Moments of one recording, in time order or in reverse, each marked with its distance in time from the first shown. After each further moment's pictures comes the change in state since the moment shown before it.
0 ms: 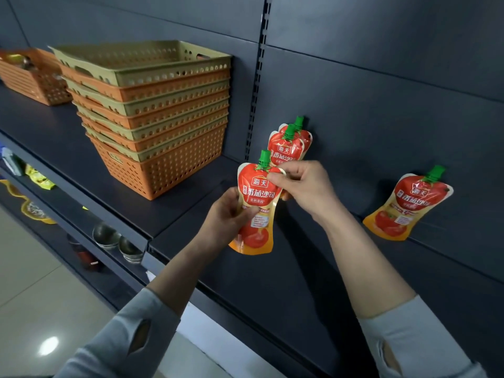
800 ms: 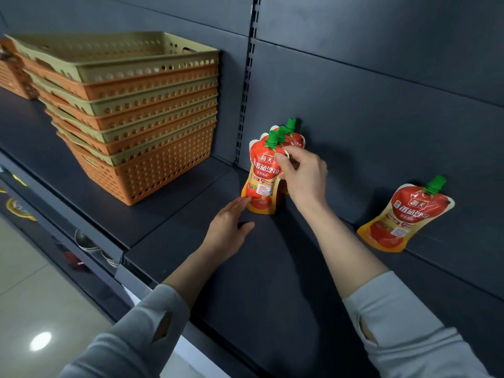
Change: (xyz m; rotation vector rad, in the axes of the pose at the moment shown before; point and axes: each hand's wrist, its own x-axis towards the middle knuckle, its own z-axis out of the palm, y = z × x) left_hand 0.052 -0.061 0.017 0.821 0.046 0.135; right_hand 0.050 0.024 -0.004 -0.245 0.371 -0.139
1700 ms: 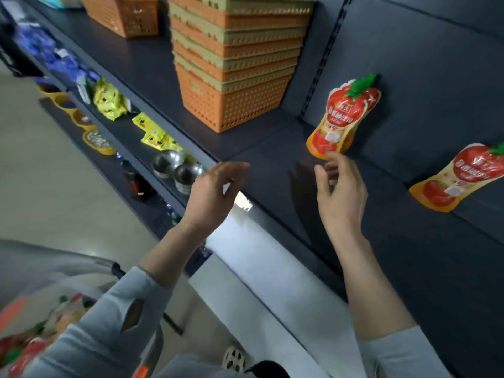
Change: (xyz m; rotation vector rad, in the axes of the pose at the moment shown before) left_hand -0.189 -0.025 -0.120 -0.119 0.366 -0.054; right_hand -0.188 -0.044 0.008 -0.126 0.045 -0.234
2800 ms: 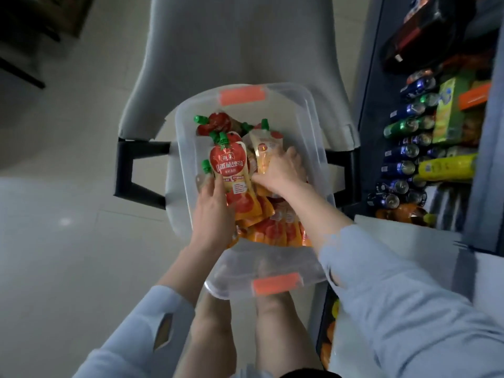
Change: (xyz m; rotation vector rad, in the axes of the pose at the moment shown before) left_hand -0.398 -0.343 -0.125 0.336 0.327 -1.391; right_hand -0.439 -0.233 0.459 -0.391 -1.695 -0.490
